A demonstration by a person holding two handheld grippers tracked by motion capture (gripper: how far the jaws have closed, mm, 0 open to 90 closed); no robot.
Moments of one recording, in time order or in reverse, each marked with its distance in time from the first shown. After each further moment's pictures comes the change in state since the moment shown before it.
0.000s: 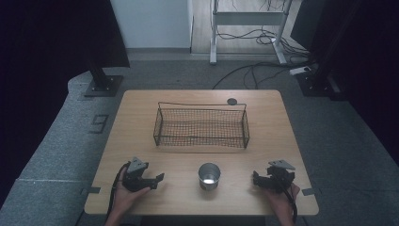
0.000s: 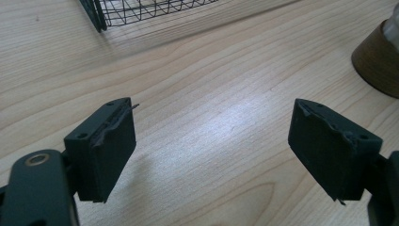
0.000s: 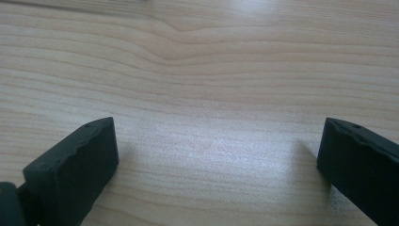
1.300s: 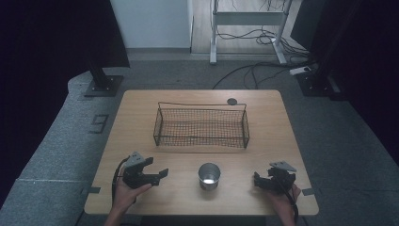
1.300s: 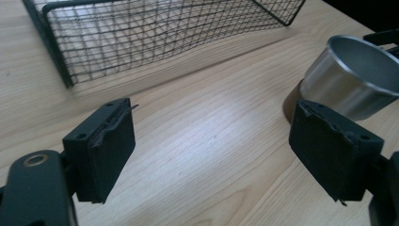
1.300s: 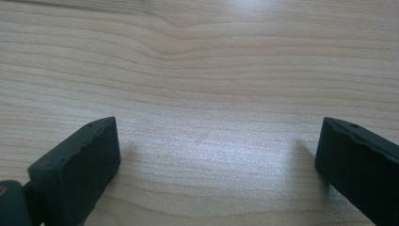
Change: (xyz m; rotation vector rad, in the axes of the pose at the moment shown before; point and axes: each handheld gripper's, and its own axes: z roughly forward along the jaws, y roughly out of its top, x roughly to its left) left arm -0.020 0.035 -0.021 -0.090 -0.123 -0.018; right arm -0.001 -0.004 -0.004 -0.005 -0.004 0.005
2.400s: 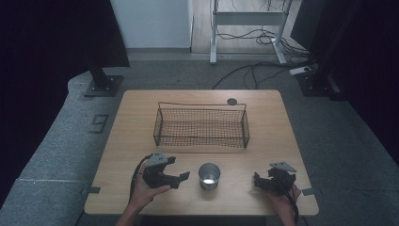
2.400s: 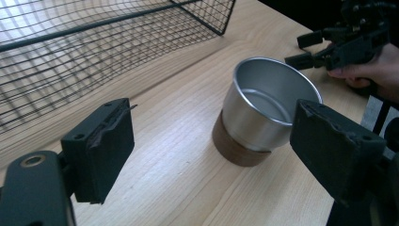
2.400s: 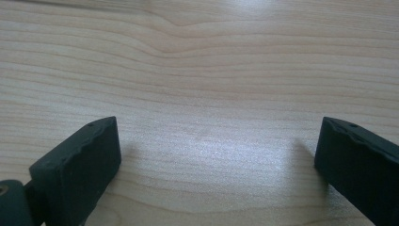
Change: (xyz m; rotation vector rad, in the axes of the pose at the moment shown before) left arm -0.053 0.028 0.030 0.021 -0.141 0.107; right arm 0.000 -0.001 -0.001 -0.001 -0.001 0.002
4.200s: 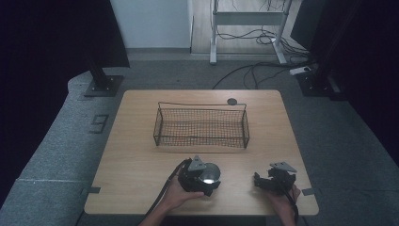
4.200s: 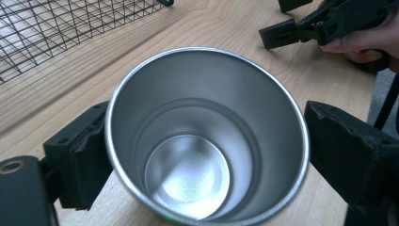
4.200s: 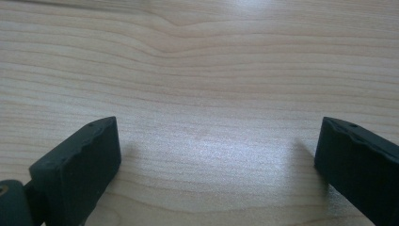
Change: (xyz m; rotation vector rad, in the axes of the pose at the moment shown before) left arm -0.050 0.010 0.090 0.113 -0.038 0.093; right arm 0.000 0.000 0.000 0.000 -0.002 0.003
